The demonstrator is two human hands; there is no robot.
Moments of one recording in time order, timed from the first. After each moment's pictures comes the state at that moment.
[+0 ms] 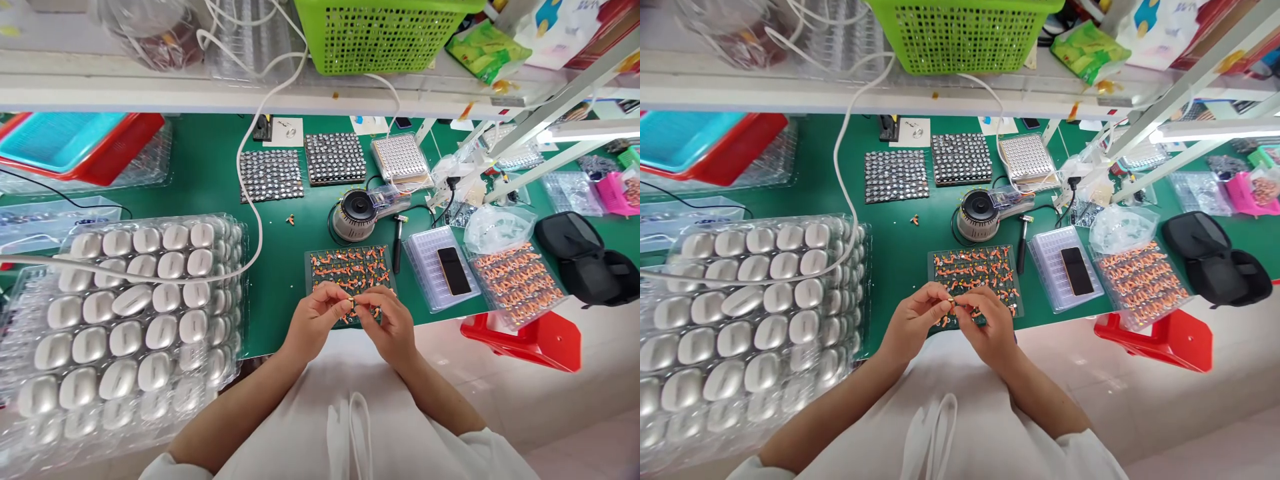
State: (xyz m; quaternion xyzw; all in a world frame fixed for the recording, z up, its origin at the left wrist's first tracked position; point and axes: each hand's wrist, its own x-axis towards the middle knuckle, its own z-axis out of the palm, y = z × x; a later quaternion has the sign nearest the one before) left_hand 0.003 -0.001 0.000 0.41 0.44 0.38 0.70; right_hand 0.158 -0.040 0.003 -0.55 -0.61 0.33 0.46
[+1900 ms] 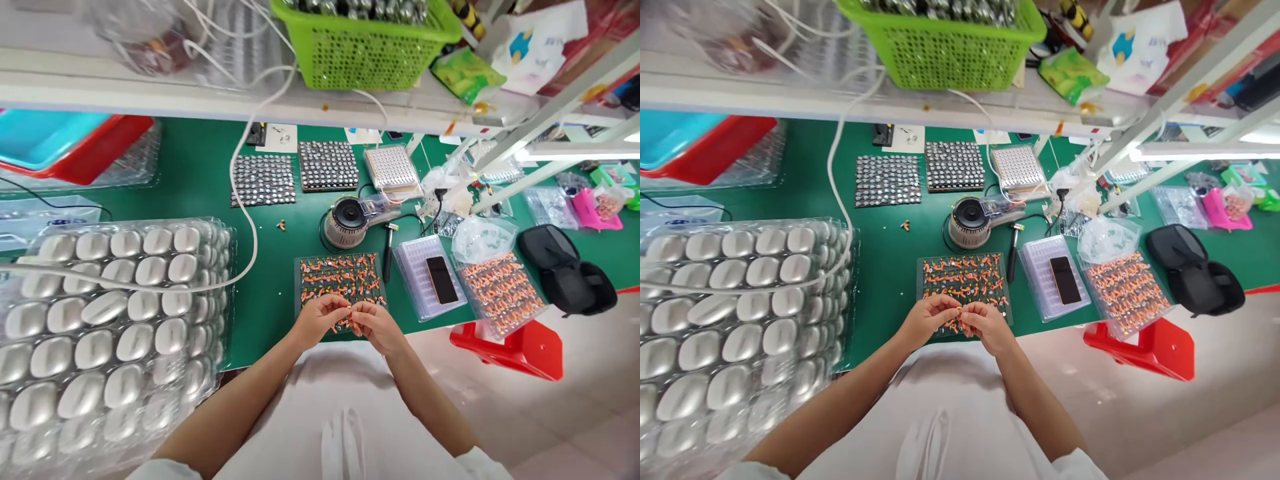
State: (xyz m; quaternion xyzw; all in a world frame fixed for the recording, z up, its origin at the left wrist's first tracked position) left_hand 0.025 0.003 -0.069 0.45 0.43 0.29 0.73; right_hand 0.192 -0.042 -0.067 -0.51 -0.21 0.74 0.38
